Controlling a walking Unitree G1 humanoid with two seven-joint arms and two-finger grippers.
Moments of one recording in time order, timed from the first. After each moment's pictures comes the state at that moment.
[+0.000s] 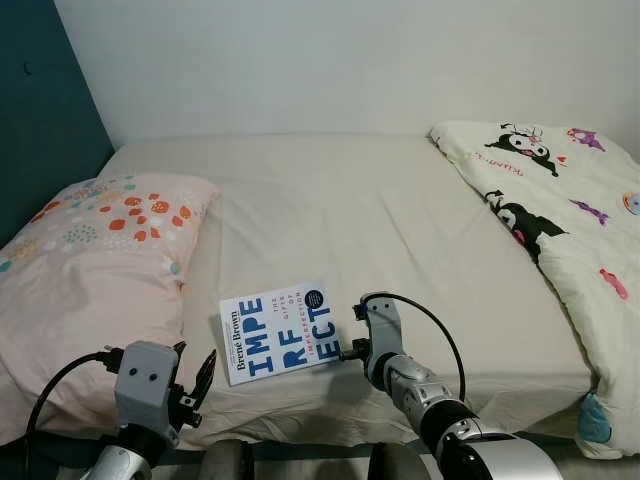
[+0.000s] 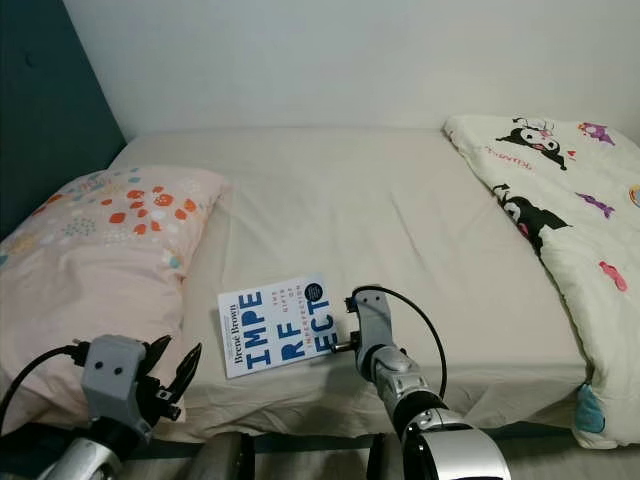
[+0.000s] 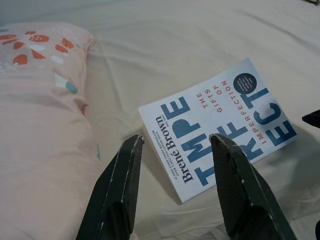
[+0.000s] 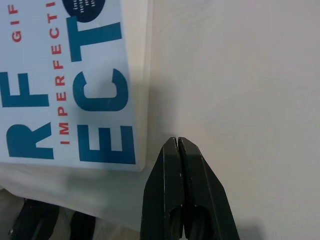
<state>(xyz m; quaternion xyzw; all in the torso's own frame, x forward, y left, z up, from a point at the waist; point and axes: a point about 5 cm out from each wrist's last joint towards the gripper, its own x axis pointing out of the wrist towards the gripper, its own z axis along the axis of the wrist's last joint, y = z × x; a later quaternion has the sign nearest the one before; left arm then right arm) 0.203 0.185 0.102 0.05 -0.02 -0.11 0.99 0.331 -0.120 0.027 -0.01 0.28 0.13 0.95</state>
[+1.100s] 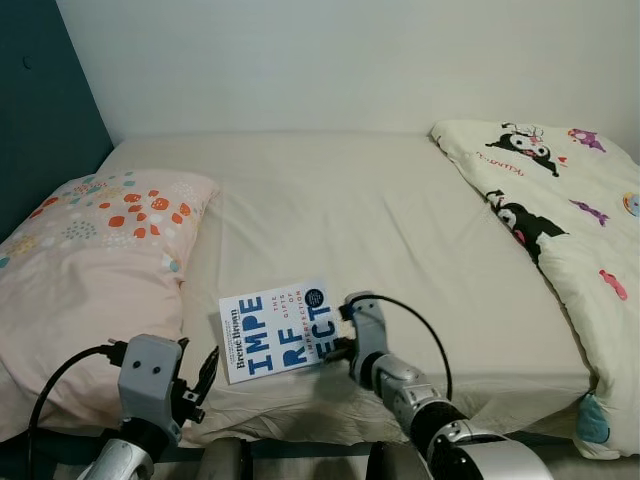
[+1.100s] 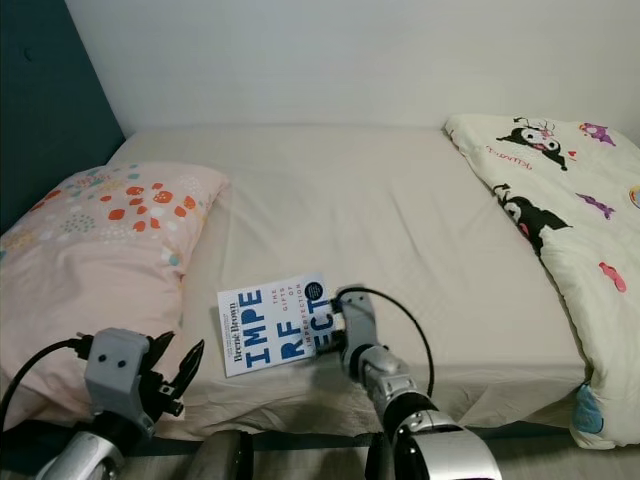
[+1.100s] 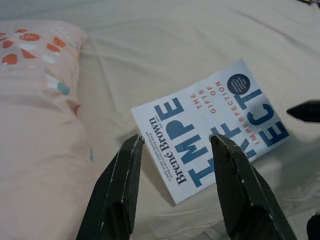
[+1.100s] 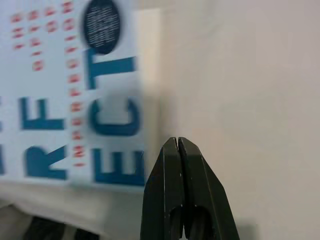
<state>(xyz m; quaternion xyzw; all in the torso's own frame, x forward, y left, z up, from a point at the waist) 0.206 0.181 0.109 0.05 -0.01 -0.12 0.99 0.337 -0.116 0.037 0.01 0.25 0.13 0.96</state>
